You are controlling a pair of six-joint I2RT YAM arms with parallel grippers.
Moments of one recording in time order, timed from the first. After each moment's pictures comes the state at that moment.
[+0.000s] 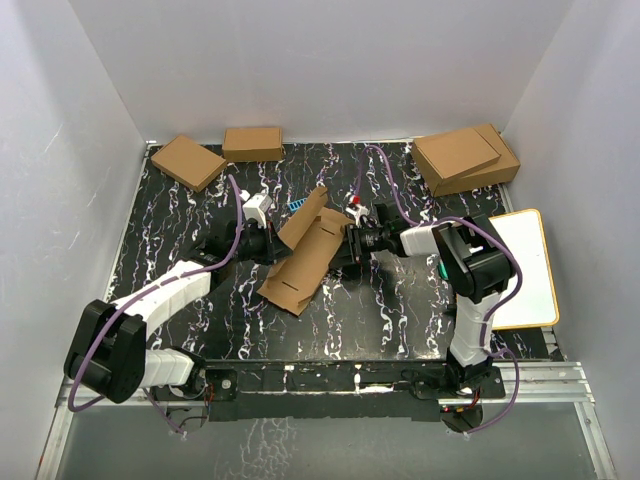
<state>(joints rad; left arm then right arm) -0.44 1.29 0.67 0.05 0.42 -0.41 0.36 1.95 0.93 0.21 -0.95 0.35</state>
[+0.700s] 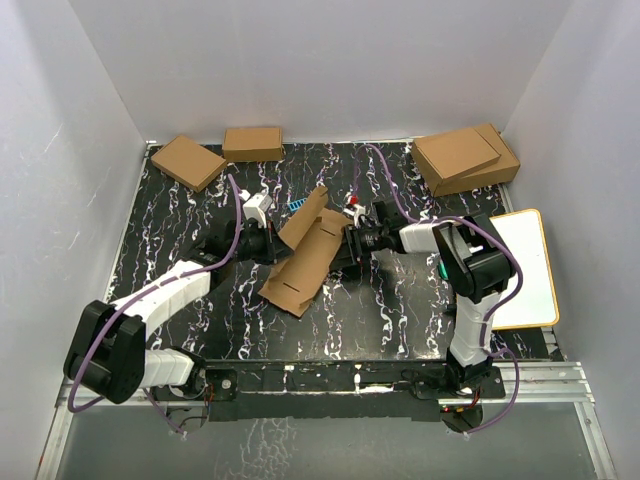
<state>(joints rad) -0.44 1.28 0.68 0.06 0.44 -0.43 0.36 1.95 0.95 0.16 -0.97 0.28</state>
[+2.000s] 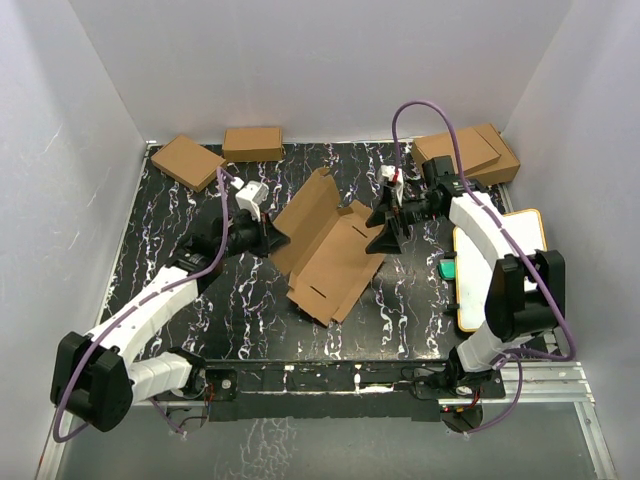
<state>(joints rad) -0.44 1.14 0.76 -0.05 0.43 -0.29 0.14 1.57 1.23 -0.76 -1.20 -0.78</state>
